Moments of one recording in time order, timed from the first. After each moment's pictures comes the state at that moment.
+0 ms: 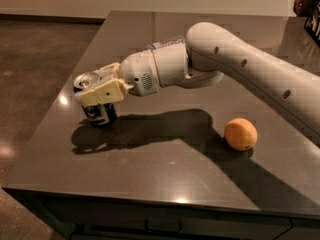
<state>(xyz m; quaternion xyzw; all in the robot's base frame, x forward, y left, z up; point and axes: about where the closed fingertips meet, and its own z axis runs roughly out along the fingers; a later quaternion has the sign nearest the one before) 0.495 0.144 0.936 -0.54 0.55 0.51 0.37</state>
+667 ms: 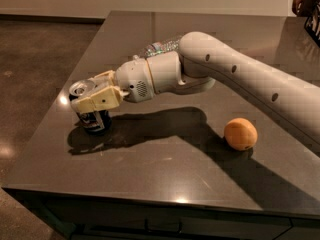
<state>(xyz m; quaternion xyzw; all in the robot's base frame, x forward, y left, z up) 0.488 0.156 0.922 -0.54 0.54 0.53 0.36</state>
